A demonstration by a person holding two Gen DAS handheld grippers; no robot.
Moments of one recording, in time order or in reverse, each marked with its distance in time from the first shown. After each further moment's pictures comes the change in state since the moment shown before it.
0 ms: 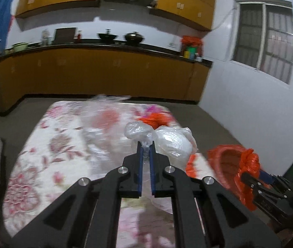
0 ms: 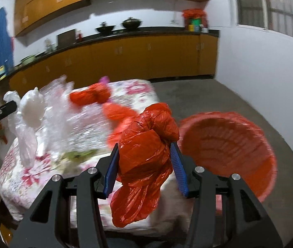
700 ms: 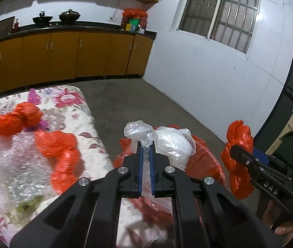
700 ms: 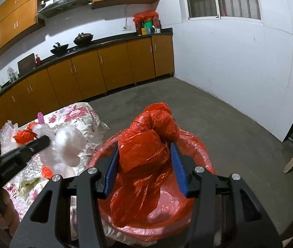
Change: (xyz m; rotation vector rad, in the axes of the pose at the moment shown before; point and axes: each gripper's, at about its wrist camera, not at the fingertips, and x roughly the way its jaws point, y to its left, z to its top) left arm 0.120 -0.189 -0.010 0.126 0.191 -0.334; right arm -0.014 -0.139 0.022 0.169 -0.035 -0.155
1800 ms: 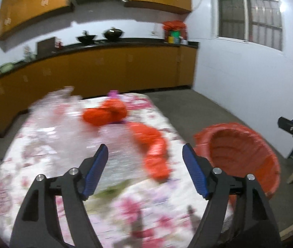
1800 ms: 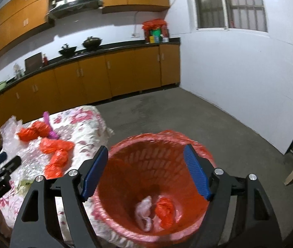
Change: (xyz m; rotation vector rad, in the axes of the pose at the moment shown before) left arm -0.084 0.078 -0.051 0.025 -0.115 0.425; right arm -0.005 0.034 -0.001 -0.086 -0.053 0.044
